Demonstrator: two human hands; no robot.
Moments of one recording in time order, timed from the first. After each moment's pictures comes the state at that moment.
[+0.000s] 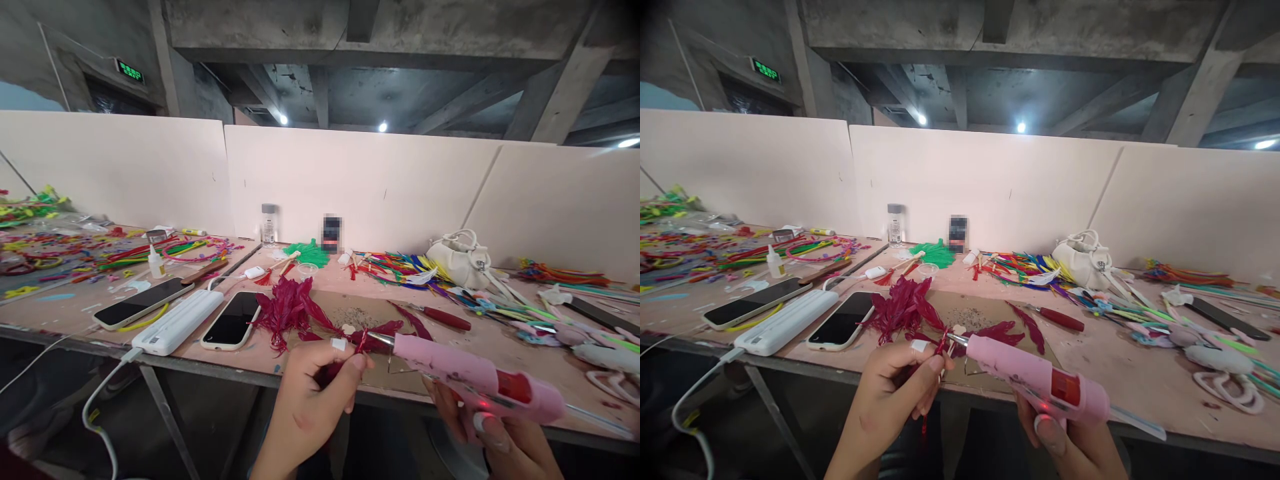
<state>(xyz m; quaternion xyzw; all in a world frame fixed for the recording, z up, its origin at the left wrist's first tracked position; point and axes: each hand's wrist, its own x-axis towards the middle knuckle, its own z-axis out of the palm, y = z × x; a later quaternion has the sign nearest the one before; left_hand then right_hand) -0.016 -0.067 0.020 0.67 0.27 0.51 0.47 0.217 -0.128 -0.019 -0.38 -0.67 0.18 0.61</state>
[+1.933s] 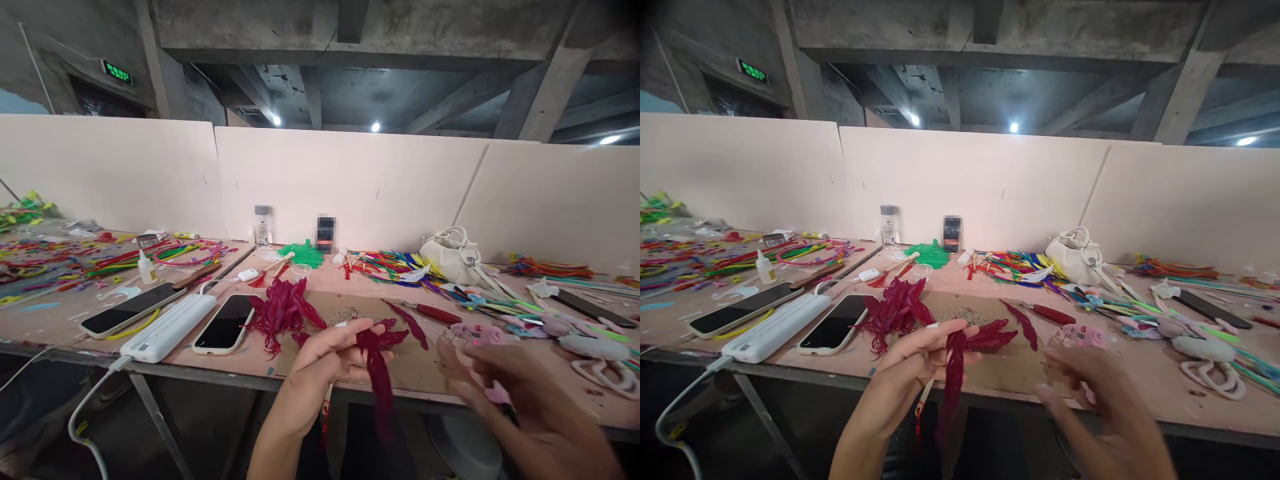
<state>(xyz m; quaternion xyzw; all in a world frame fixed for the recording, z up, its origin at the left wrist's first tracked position) -0.004 -0.045 0.017 0.54 0.09 0.44 0.71 0.251 -0.147 -0.008 -0.58 -0.58 -0.10 0.55</state>
